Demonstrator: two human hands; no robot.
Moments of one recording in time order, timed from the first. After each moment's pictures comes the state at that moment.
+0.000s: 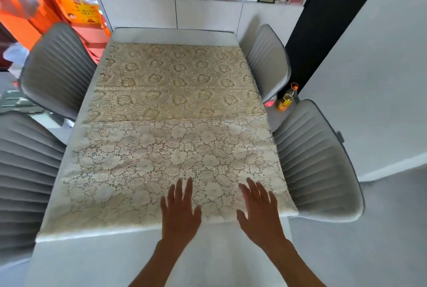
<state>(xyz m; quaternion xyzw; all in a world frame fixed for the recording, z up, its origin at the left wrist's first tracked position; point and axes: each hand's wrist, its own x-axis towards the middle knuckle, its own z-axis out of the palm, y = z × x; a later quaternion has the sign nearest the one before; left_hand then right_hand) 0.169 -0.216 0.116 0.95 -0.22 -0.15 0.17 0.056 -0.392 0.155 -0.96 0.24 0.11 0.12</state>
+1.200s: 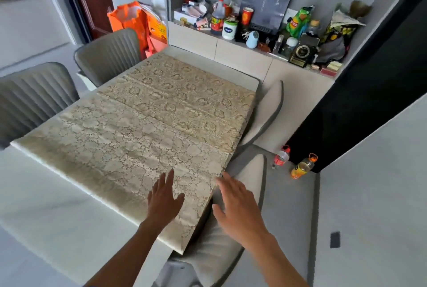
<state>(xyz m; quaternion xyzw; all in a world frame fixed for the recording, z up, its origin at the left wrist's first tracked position) 0.059 -0.525 0.164 0.94 0.07 -0.11 0.31 0.015 -0.722 0.273 -0.97 -0.09 0.11 0.17</state>
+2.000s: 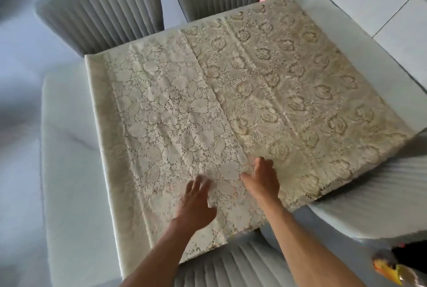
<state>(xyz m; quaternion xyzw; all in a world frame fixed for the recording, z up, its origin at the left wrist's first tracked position) 0.230 -0.607 0.046 0.87 0.30 -0.25 0.30 0.392 -0.717 0.049 -0.94 -0.11 0.30 0.16</state>
